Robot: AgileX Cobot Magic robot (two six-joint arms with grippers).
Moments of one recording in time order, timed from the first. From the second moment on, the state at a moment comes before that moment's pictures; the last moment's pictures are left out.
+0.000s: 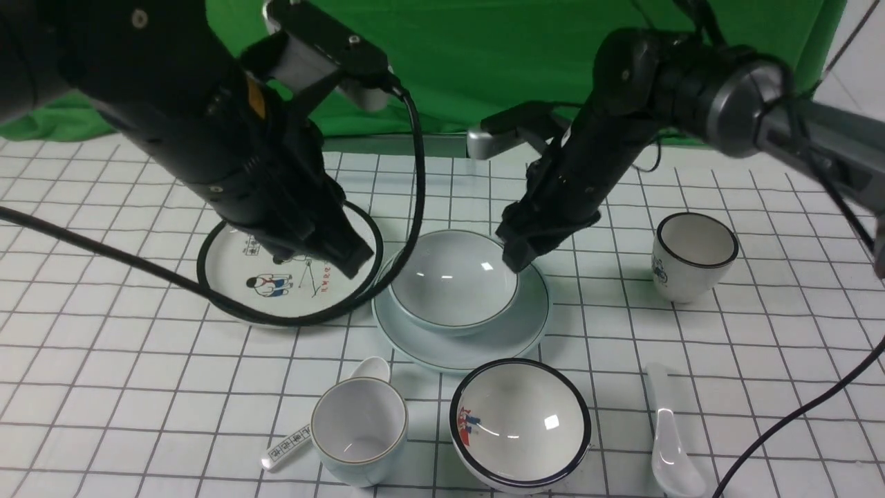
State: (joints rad) right arm 0.41 2.17 -1.95 0.31 1.08 -0.44; left arm -0.49 1.49 -1.37 -0.01 1.06 0.24
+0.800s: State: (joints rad) right arm 0.39 1.80 -1.87 0.20 1.21 -0.44; left arm -0.49 1.61 -1.02 -0.10 0.75 0.17
